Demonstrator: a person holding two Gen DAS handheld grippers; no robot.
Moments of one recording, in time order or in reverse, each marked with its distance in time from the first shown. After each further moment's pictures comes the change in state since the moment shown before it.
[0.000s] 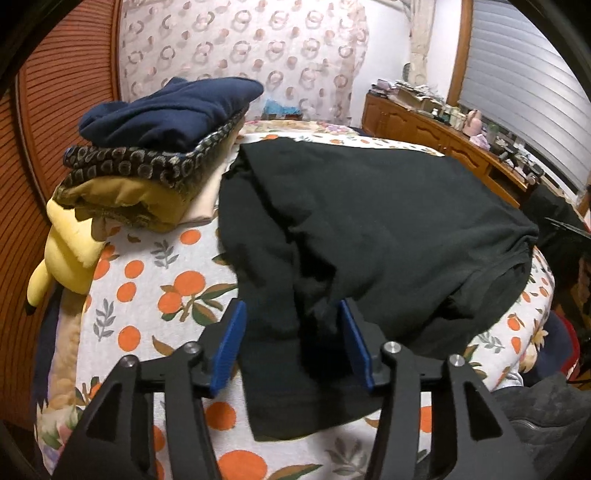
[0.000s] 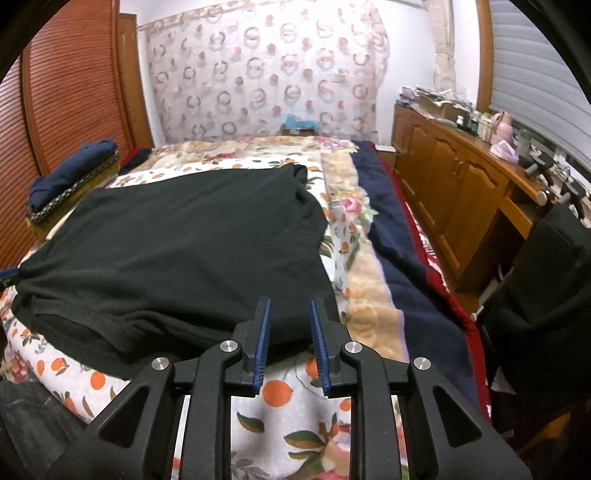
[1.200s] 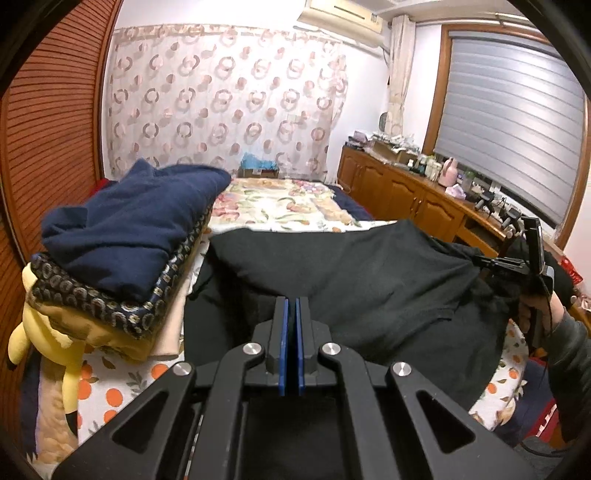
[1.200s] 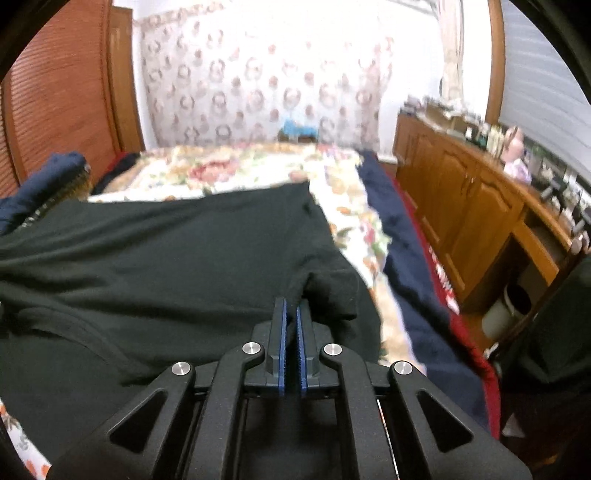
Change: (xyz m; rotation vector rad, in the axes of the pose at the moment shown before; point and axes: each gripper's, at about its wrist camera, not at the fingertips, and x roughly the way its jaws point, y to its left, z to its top) left arm -0.012 -0.012 0.096 0.013 -0.214 -0.112; right arm 0.094 0.032 0.082 -0.029 -0.032 -0.038
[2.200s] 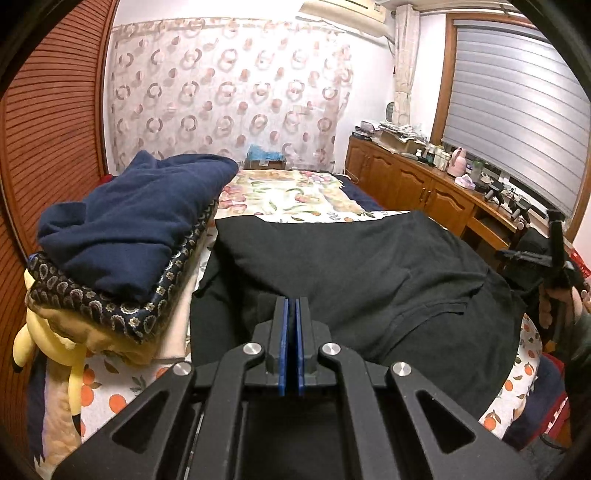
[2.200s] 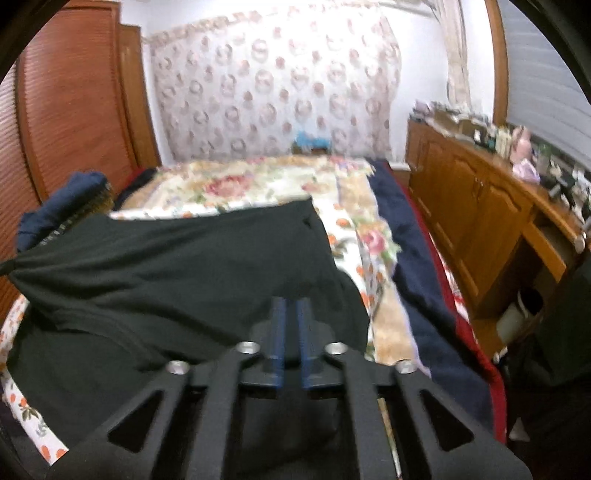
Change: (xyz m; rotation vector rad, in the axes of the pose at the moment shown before) left arm 0.024 0.017 0.001 0.017 0.047 0.034; right arm -0.010 -0.021 0.002 0.035 -0.003 0.077
